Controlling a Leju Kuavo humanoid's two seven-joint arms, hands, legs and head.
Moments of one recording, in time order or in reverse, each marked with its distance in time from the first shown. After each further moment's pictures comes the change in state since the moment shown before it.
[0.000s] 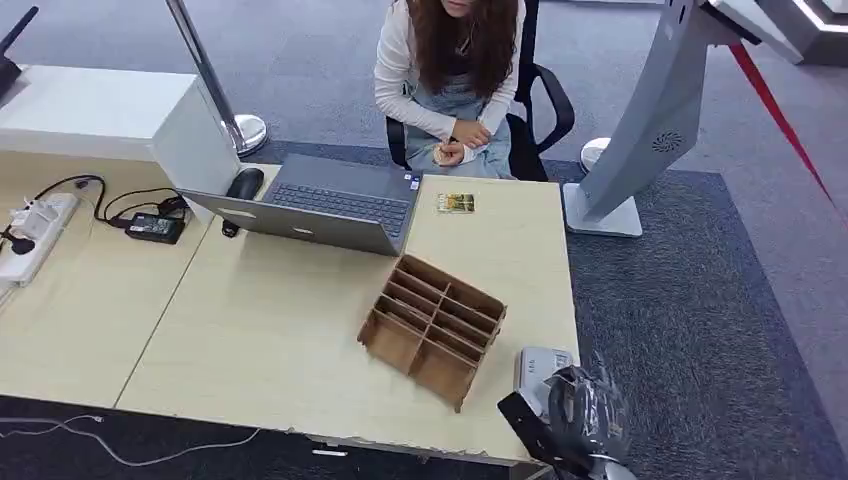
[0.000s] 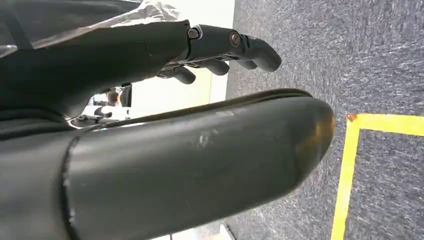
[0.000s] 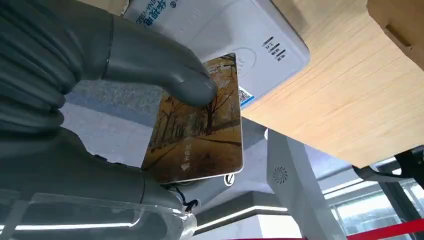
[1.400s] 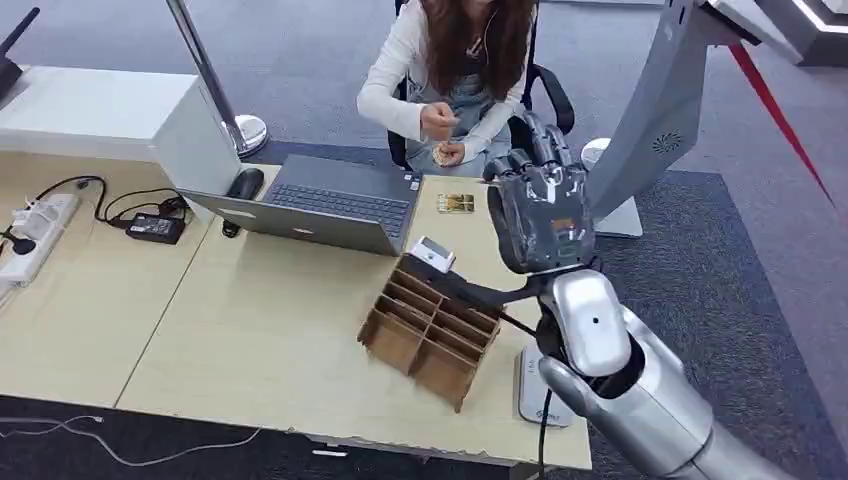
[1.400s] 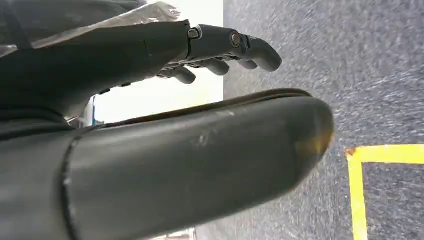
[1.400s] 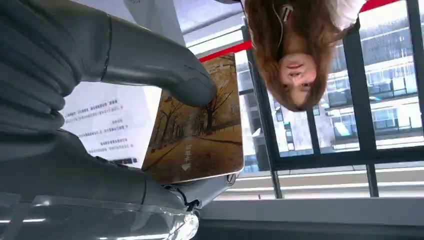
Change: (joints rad) left arm -0.029 0.042 -0.211 0.023 -0.014 -0.103 -0.048; right arm -0.649 0.142 0.081 -0.281 0.362 0.639 -0.003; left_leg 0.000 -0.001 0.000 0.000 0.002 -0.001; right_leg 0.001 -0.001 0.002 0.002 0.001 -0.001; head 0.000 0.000
